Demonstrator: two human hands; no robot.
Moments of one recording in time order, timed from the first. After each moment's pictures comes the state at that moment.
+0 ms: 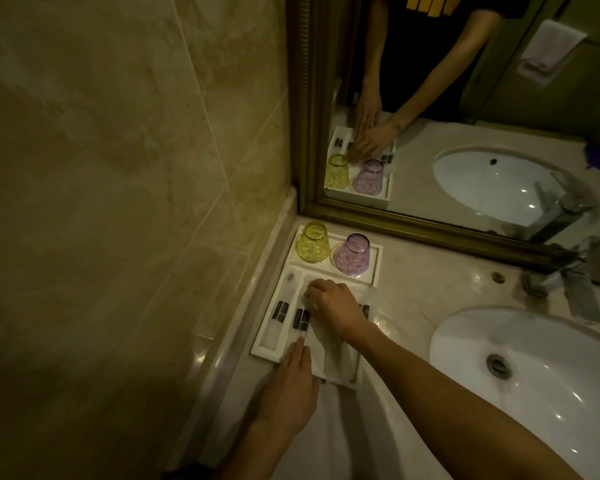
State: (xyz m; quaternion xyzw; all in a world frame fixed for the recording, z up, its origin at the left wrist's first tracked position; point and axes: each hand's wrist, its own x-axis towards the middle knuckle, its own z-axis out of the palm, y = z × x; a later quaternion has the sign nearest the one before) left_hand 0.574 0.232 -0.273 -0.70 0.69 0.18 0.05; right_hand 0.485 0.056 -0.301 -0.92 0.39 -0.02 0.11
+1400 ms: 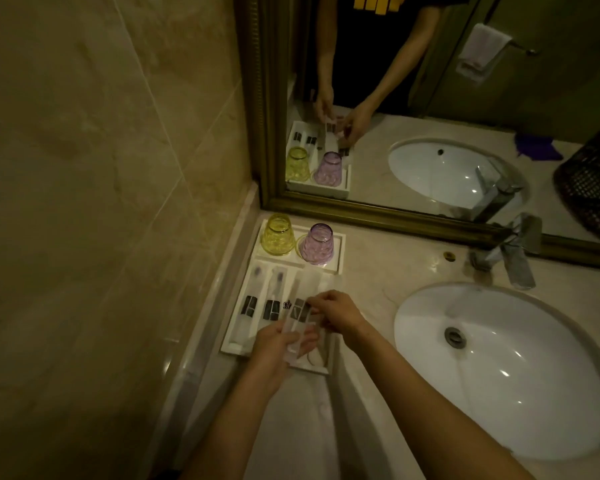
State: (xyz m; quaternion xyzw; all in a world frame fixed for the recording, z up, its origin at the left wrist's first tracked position) left_hand 0.561 0.181 -0.265 -0.58 0.08 0.68 -0.45; right_hand 0.435 0.092 -0.276 -0.44 0.67 -0.19 0.57
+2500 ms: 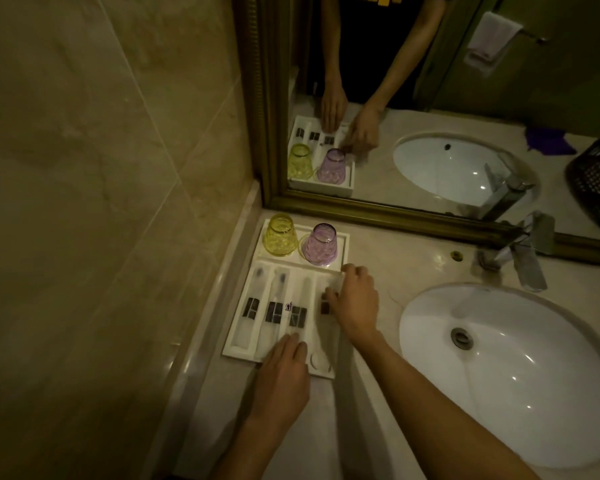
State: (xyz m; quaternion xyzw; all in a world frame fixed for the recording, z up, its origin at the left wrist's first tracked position) left_hand 0.554 0.226 -0.294 -0.69 0.69 0.20 -0.09; right_hand 0.421 0.072 -0.299 -0.71 0.68 -0.14 0.11
